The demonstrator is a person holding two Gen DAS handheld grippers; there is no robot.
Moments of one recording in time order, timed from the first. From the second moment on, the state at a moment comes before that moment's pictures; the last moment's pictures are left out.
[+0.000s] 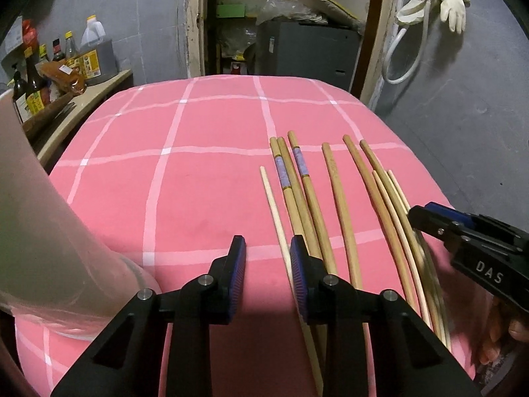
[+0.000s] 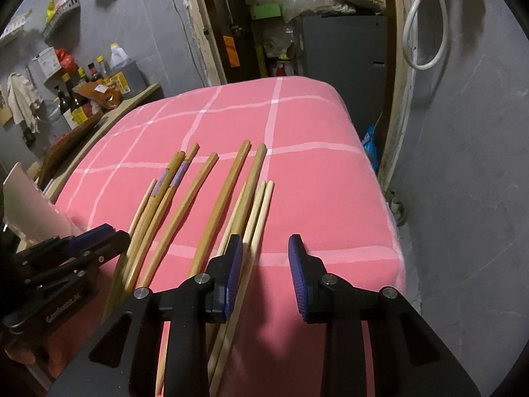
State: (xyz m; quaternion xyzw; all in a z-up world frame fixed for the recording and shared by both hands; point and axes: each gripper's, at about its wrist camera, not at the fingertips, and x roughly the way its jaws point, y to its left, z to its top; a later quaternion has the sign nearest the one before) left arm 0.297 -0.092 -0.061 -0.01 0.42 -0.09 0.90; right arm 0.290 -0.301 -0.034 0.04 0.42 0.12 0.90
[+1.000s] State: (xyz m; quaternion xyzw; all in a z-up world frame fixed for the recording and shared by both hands) left arm 0.306 -0.090 -0.066 -0.03 0.43 -0.10 0.90; right arm 0.305 -0.296 -0.040 0.05 0.44 0.11 0.89
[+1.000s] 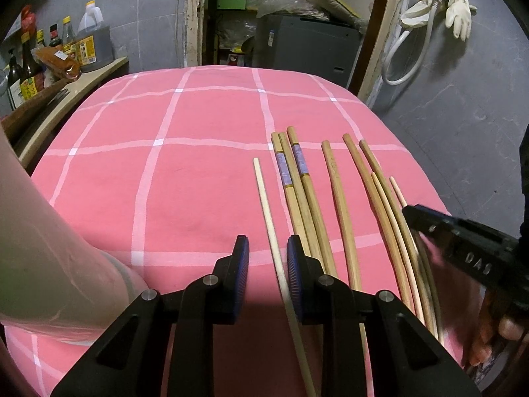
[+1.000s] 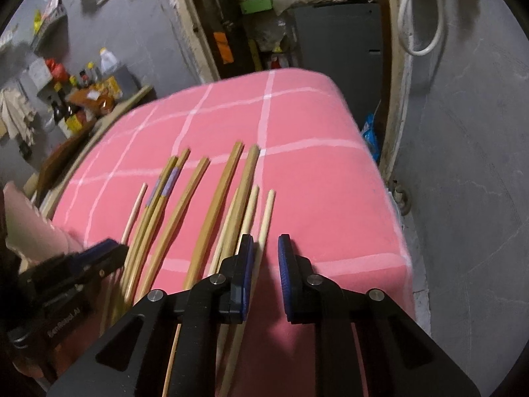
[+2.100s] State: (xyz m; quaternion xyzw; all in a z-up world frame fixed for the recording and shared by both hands) left arm 0.247 -0.077 -0.020 -0.09 0.36 -0.17 0.91; right arm 0.227 -0.297 0.004 0.16 0.30 0.17 0.93
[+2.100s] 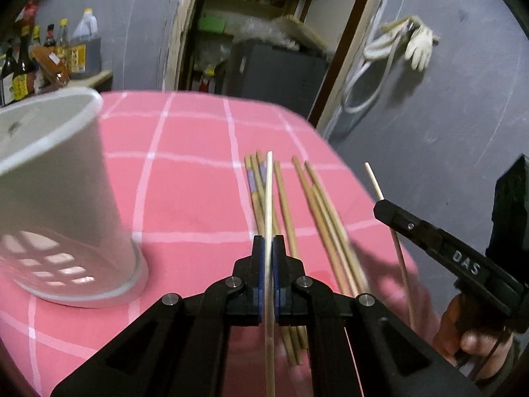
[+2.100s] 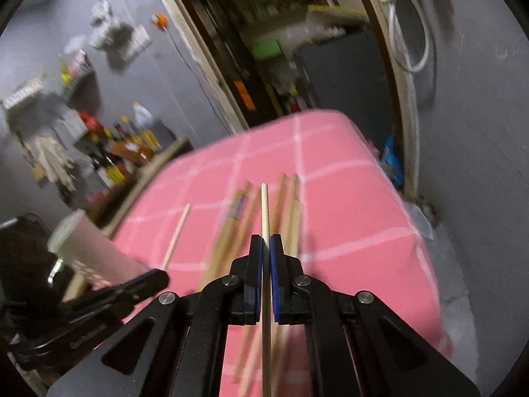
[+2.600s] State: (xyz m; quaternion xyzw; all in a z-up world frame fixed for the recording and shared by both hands) left arm 0.204 0.011 0.078 -0.14 0.17 -0.13 0.97; right arm 0.209 -0.196 0.090 0.17 0.10 0.30 0.93
